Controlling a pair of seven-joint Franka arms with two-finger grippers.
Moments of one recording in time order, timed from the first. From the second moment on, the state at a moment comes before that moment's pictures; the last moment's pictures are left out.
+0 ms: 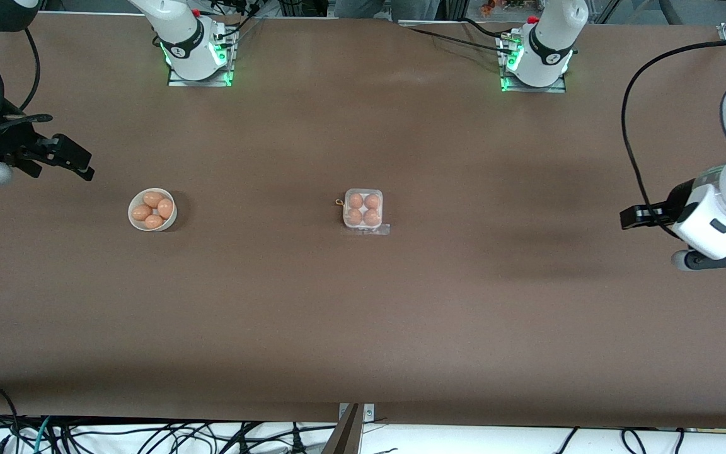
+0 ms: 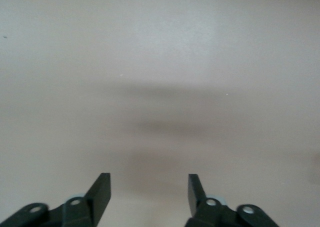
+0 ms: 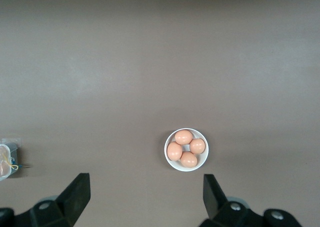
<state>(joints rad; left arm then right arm) -0.11 0.39 0.11 -1.24 0.01 1.47 -0.10 -0.01 0.00 0.06 -1.68 0.01 1.77 0.12</state>
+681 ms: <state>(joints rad) 0.00 0.22 0.09 -1.51 0.02 1.67 -0.02 -0.01 0.00 0.06 -1.68 0.01 1.77 0.12</state>
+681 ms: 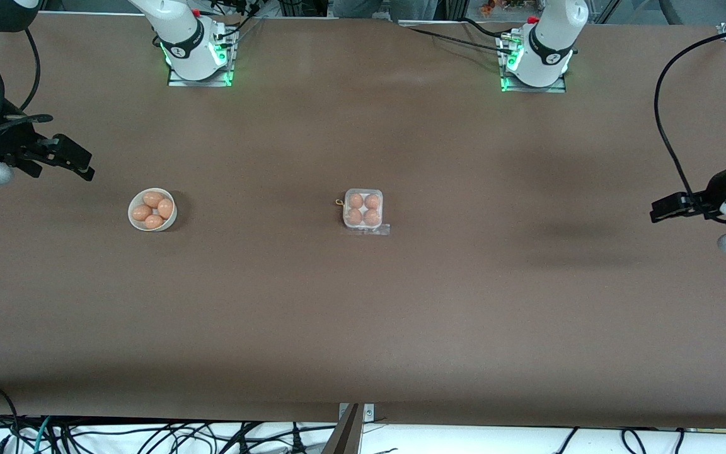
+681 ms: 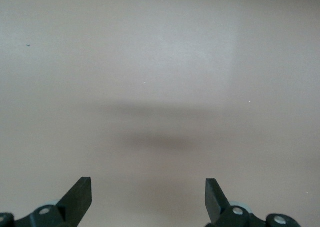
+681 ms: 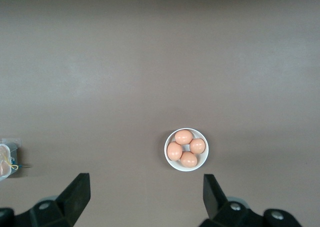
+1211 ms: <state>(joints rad) 0.02 0.19 0.03 -1.57 0.02 1.71 -0.02 -0.01 0.00 0.06 -1.68 0.01 1.77 0.12</state>
